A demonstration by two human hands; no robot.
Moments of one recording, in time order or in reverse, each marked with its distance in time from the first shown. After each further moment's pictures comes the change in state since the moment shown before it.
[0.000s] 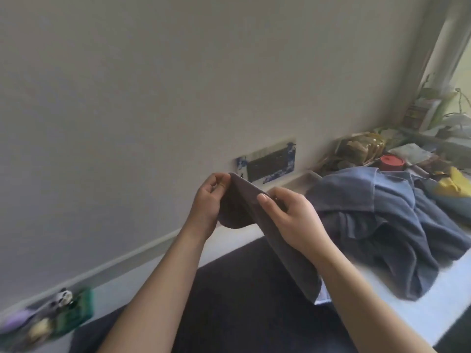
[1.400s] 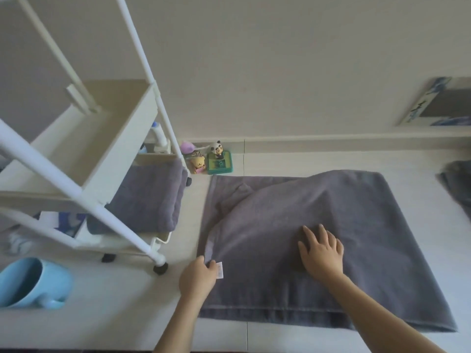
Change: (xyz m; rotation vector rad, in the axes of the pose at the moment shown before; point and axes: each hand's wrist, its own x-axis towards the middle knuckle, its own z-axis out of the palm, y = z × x) left_hand -0.400 -0.180 -0.259 0.780 0.467 -1.046; right_hand -0.220 0.074 0.289 -0.859 -0.657 0.176
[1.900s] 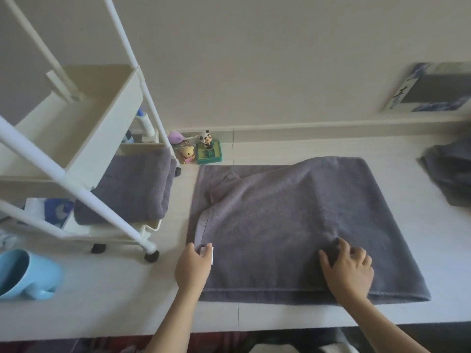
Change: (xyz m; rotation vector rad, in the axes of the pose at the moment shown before) left_hand -0.010 -0.005 0.017 -0.111 0.189 0.015; right_hand -0.061 0.062 0.010 0.068 0.159 0.306
